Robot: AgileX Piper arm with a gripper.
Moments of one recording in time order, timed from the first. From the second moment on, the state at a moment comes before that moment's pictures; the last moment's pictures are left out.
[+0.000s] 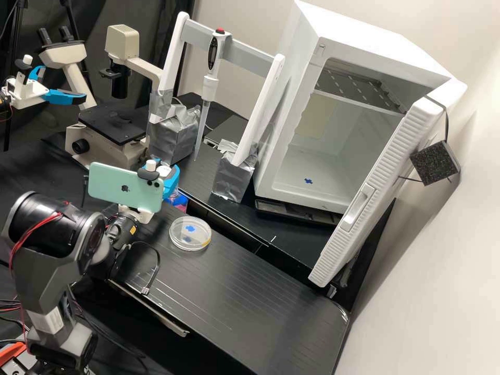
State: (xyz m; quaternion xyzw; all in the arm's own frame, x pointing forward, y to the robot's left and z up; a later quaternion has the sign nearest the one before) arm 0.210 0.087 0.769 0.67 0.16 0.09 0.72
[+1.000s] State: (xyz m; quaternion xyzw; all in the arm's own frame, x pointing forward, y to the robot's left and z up) arm 0.225 0.077 0.756 0.67 0.15 0.05 0.72
